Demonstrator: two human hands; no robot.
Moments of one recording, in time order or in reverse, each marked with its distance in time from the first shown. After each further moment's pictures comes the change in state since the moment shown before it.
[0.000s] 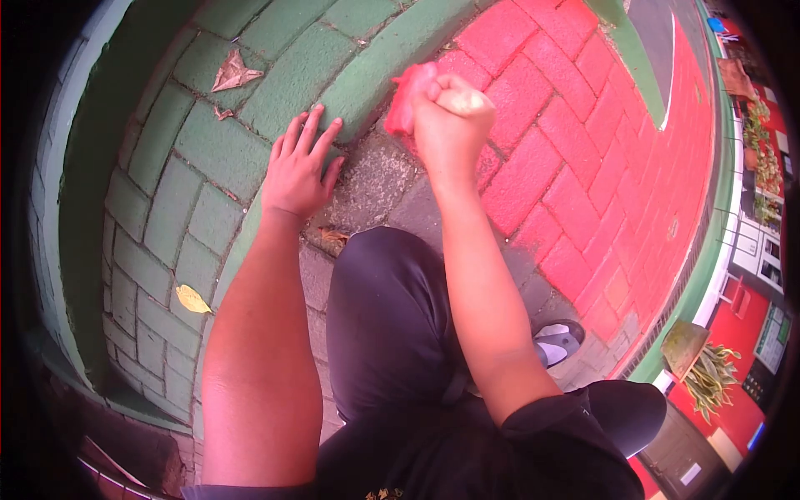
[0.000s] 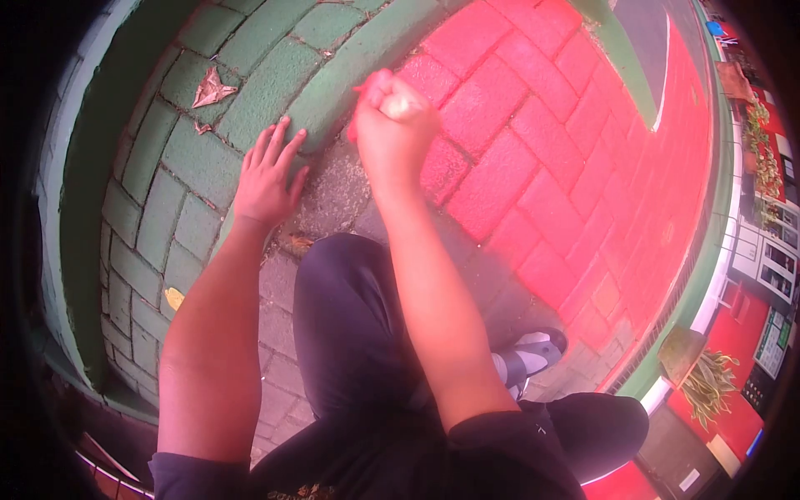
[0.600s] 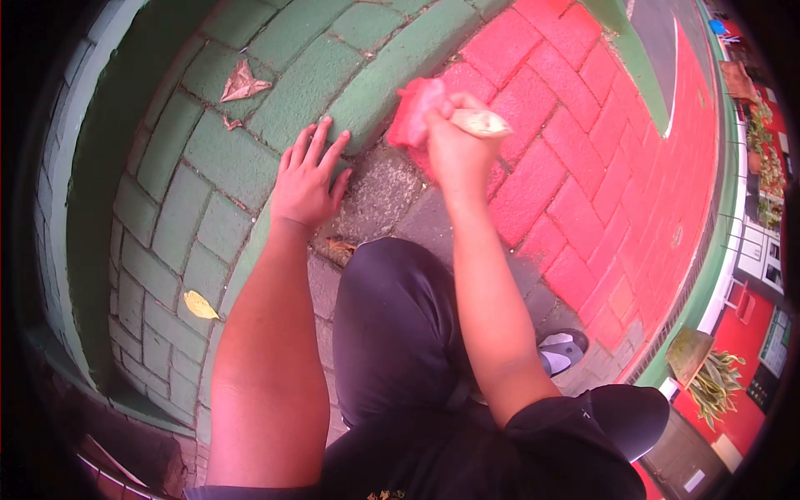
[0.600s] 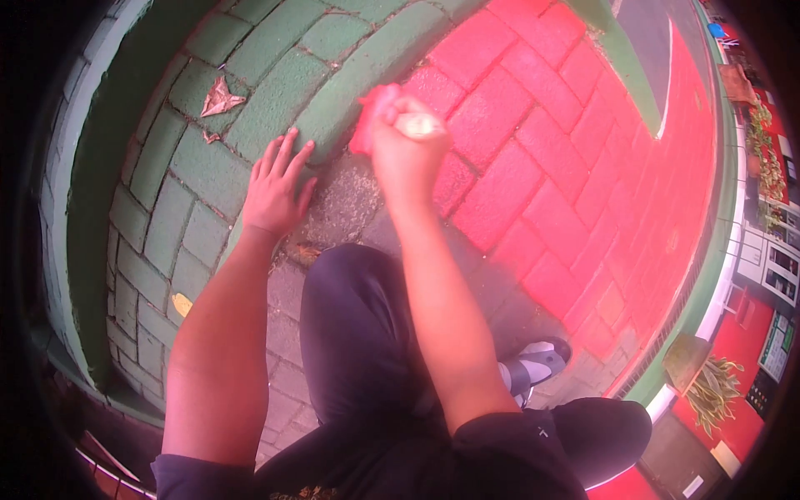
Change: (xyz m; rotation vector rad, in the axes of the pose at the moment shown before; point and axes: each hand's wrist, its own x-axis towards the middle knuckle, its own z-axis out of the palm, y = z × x) left_hand 0.003 -0.001 0.002 0.012 0.000 -0.002; right_hand 0.000 0.009 -0.004 0.222 0.014 0.024
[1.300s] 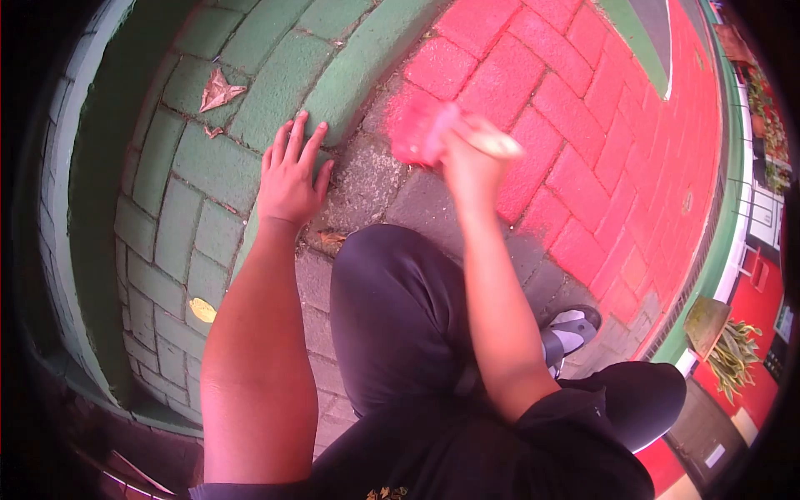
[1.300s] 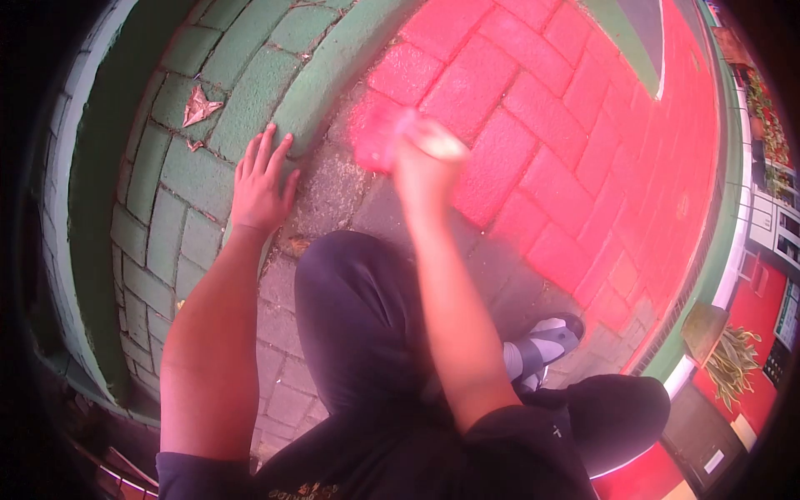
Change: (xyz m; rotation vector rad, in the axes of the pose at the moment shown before) left_hand -0.002 0.003 0.004 0.047 -0.011 0.002; right_hand -0.020 0.044 -0.066 -0.118 0.176 0.118
